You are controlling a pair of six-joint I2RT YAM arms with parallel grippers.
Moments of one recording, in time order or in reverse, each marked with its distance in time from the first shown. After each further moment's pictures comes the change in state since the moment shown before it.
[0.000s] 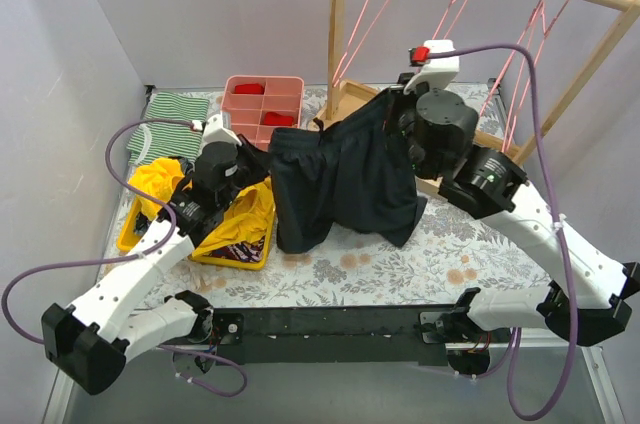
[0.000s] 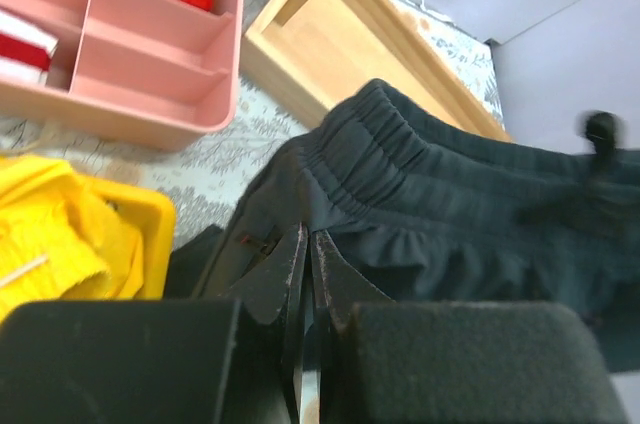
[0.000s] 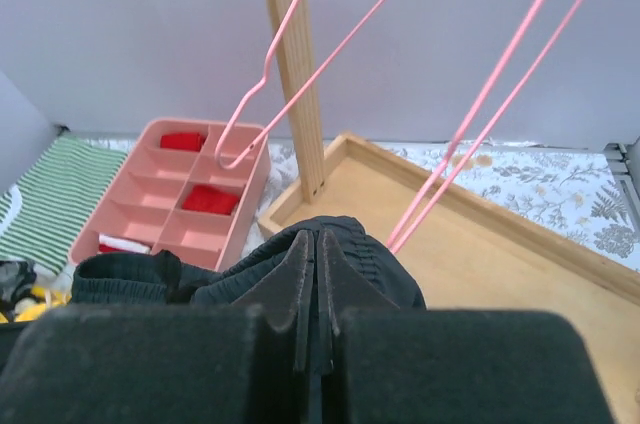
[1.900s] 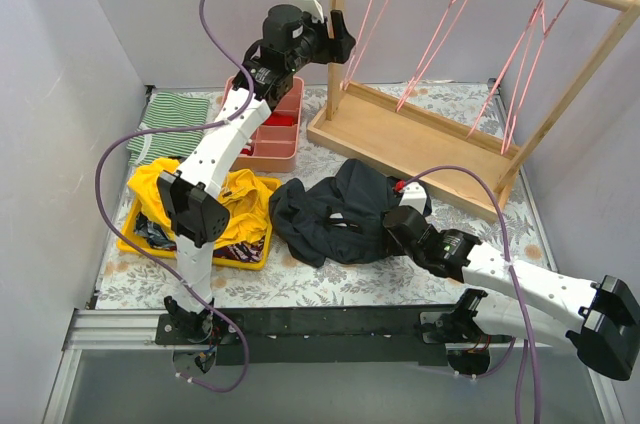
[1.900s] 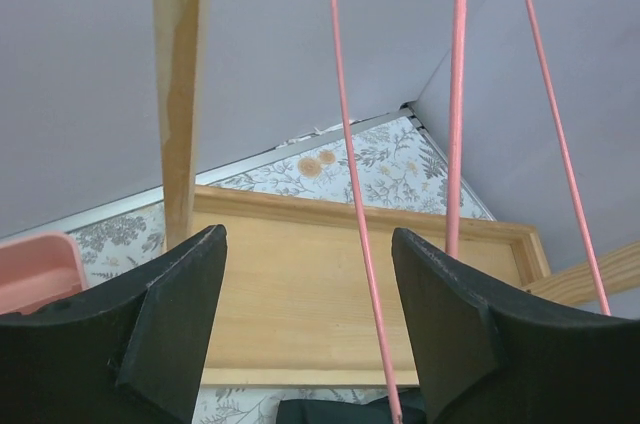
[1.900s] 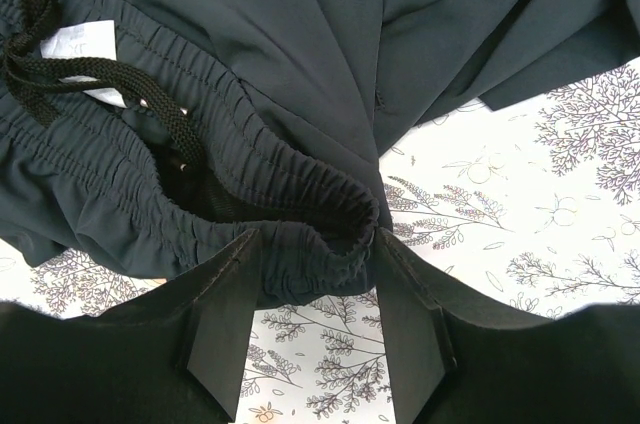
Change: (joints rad) left arm 0.019 1.053 1.403 -0.126 0.289 0.455; right arm -0.002 -0.282 -1.049 -0.002 -0.315 0.517
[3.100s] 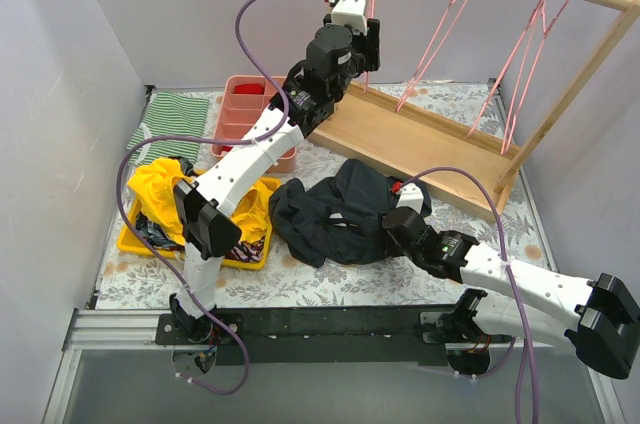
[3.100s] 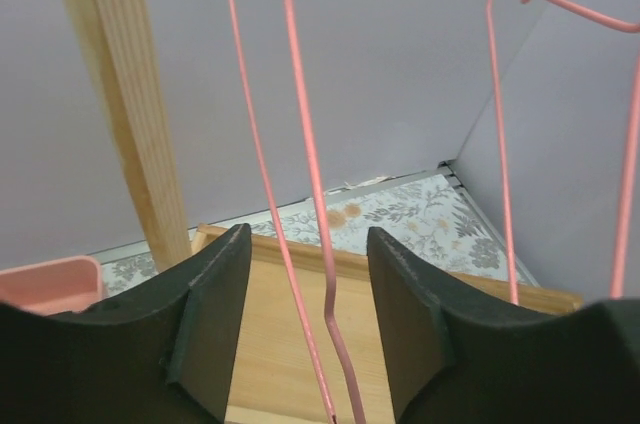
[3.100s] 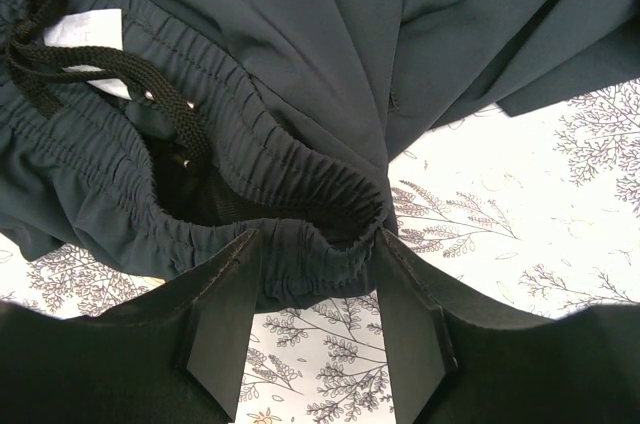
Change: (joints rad) left arm -0.243 -0.008 -0.012 0.133 -0.425 0.140; right arm 0.000 0.013 -0.023 0.050 -0.023 -0.029
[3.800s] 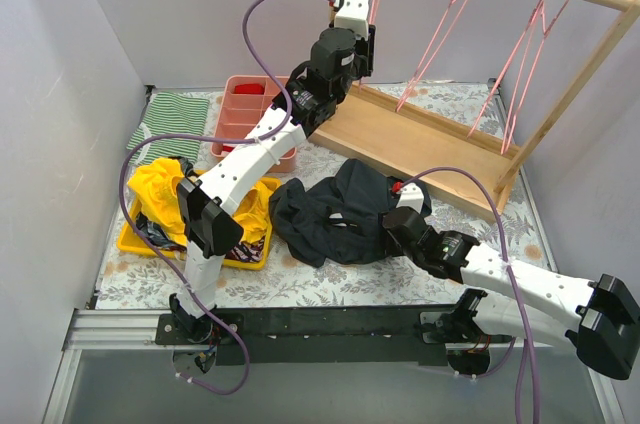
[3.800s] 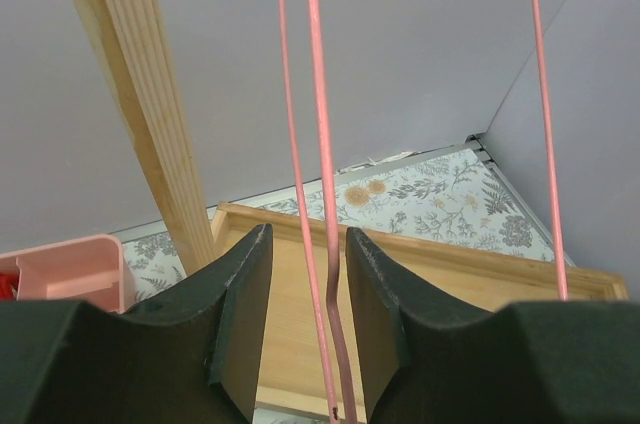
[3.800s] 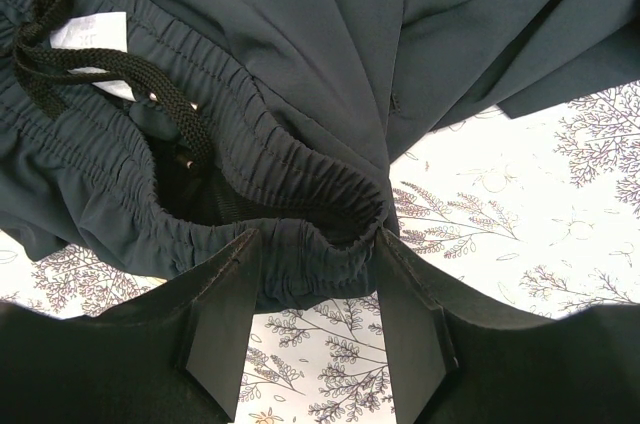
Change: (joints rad) left arm 0.007 0.019 0.000 -0.047 -0.031 0.027; right arm 0.000 -0.005 0.000 0.001 0.000 0.001
